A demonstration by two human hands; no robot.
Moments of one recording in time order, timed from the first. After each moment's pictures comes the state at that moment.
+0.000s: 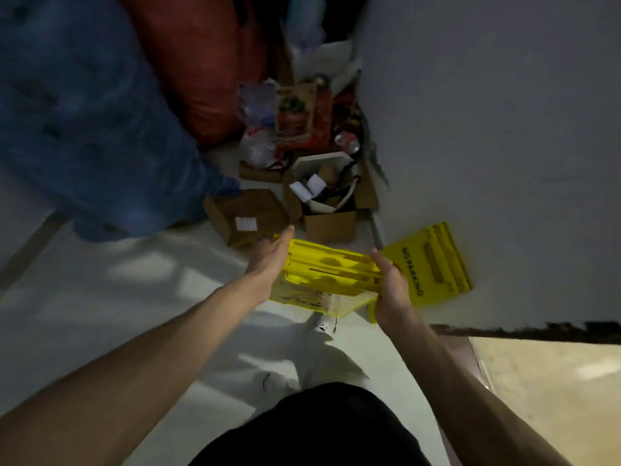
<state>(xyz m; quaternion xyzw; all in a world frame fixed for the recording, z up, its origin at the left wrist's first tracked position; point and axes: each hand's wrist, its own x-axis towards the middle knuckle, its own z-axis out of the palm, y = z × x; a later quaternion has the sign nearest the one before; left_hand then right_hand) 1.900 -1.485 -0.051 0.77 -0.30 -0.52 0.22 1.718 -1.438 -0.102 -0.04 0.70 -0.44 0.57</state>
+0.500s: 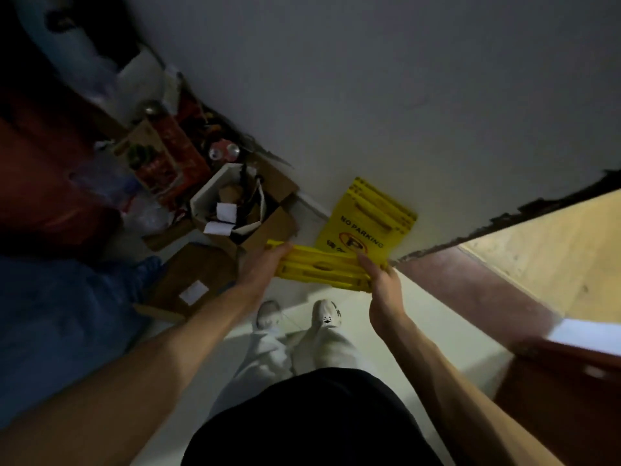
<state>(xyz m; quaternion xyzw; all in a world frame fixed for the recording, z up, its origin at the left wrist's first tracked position) 1.789 -1.602 -0.090 0.61 -0.50 -0.61 0.00 1.670 -1.447 -0.126 0.13 0.68 -0.60 0.39</state>
